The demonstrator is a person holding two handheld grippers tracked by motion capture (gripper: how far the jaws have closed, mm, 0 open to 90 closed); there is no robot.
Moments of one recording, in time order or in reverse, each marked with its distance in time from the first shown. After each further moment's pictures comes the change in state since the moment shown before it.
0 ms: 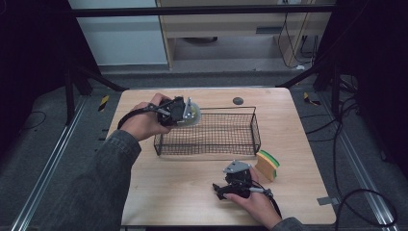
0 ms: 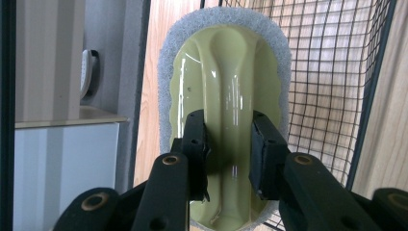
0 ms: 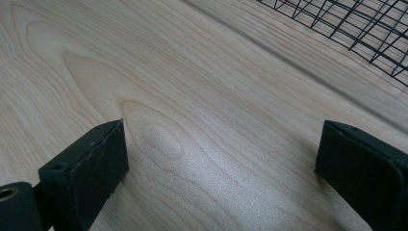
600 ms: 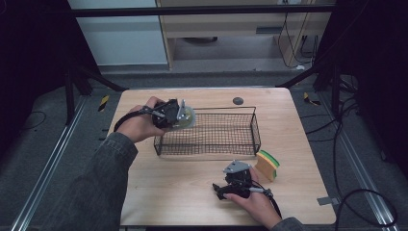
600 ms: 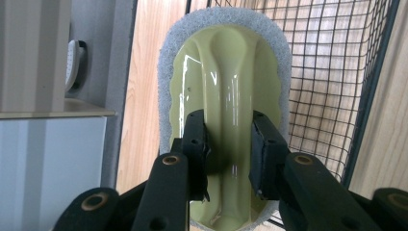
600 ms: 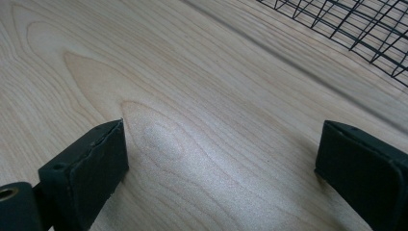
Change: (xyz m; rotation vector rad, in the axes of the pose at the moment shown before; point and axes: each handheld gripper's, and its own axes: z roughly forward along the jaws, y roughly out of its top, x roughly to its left) left arm -0.005 -0.021 0.012 0.007 -0.044 -0.042; right arm 0.000 0.000 0.000 0.000 0.001 0.002
